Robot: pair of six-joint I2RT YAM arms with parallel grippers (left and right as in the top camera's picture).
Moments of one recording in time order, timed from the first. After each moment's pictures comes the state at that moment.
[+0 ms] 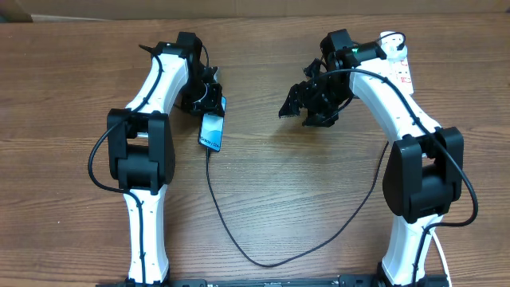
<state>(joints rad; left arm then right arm) -0.14 2.42 2.00 -1.16 0.33 -0.04 0.24 2.10 1.77 -1.16 -0.56 0.34</state>
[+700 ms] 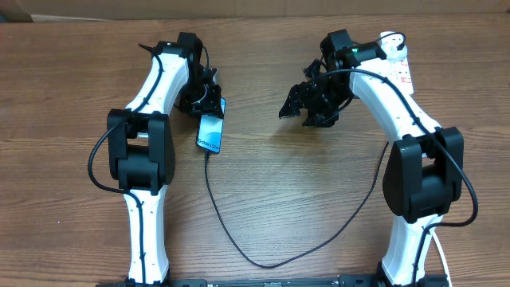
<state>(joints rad) -0.14 2.42 2.00 -1.19 0.29 -0.04 0.24 2.10 1.77 -1.17 -0.56 0.33</state>
